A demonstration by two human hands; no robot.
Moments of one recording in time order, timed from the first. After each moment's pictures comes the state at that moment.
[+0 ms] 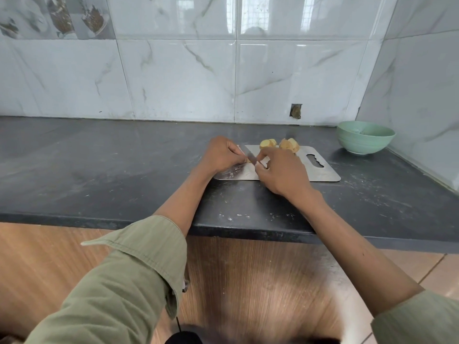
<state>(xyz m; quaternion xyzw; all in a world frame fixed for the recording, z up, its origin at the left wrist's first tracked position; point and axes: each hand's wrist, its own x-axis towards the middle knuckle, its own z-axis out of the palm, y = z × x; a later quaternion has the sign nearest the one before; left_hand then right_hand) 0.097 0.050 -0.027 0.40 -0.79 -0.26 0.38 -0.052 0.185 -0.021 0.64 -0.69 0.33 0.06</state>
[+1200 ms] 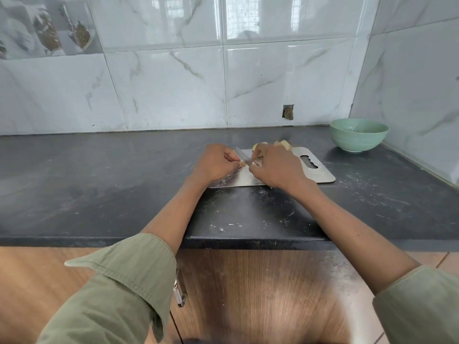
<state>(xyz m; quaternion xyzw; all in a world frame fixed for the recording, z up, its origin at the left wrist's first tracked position) 0.086 0.039 -0.031 0.41 -0.82 -0.20 0.34 -0.073 0.162 -0.010 0.64 -0.71 0.28 0.05</state>
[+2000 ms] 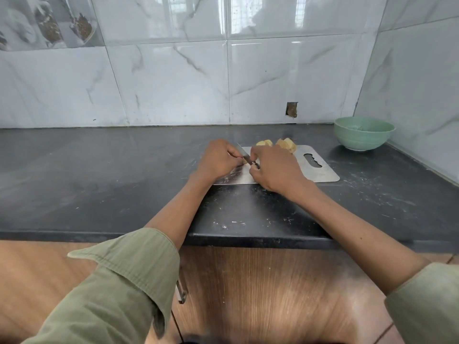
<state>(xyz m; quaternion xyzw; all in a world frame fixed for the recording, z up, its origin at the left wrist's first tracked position) 0.083 0.049 -0.029 0.40 -0.81 -0.20 0.37 -0.061 0.162 -0.018 0.68 -0.68 0.25 0.11</state>
